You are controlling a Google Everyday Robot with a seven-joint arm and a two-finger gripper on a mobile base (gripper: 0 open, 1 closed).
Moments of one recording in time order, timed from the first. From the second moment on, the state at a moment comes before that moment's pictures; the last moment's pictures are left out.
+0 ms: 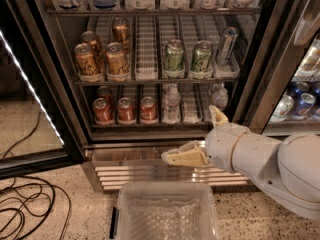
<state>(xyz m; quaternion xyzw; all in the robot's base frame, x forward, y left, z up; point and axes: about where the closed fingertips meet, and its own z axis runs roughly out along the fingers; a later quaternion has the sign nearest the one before) 0.474 -0.081 0.818 -0.36 0.76 0.13 0.53</state>
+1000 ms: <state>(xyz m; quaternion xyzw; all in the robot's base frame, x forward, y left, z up) 0.533 -0.129 0.829 -0.25 0.77 0.04 0.59</state>
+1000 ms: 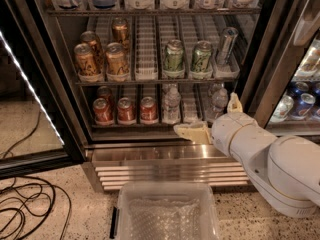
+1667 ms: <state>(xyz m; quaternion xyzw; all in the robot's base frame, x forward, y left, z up) 0.552 -0.155 0.835 -0.22 0.73 -0.01 0.65</state>
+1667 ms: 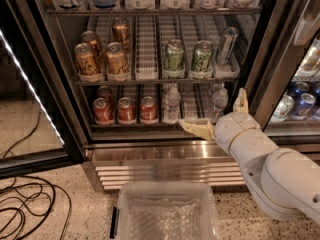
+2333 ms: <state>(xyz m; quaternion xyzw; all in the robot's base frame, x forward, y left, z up) 0.570 -0.144 0.844 -0.18 0.68 -0.05 0.71</state>
